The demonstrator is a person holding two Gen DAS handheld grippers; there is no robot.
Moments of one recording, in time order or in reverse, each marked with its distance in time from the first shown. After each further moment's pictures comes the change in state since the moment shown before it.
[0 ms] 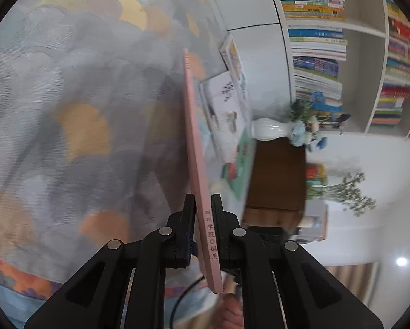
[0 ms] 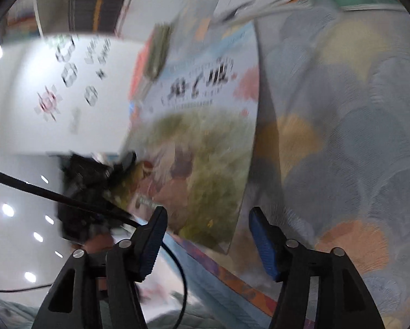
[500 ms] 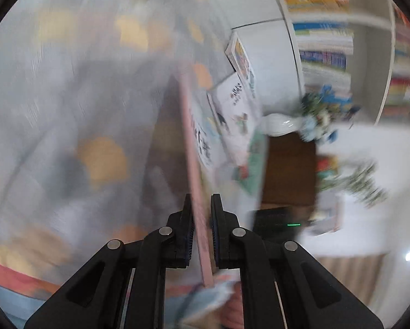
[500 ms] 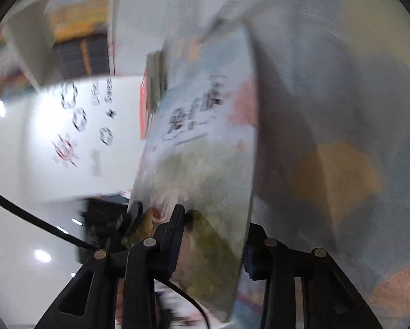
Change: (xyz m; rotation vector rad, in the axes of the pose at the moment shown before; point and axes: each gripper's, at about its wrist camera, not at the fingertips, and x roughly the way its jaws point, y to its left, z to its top) left arm -0.019 -0.017 0.022 0.129 0.037 0.160; right arm 0.037 0.012 0.024 0.128 -0.089 0.084
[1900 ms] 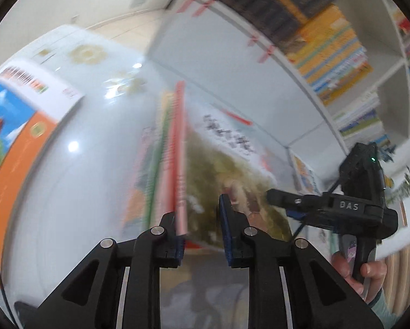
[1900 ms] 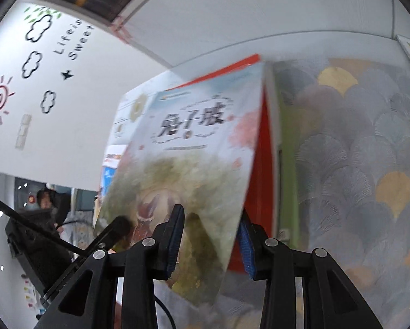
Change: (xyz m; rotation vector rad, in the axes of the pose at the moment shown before) left arm -0.142 0.087 0.289 0.304 -0.282 0.274; right arm 0.265 0.240 0.198 -0.305 -0.020 -0.447
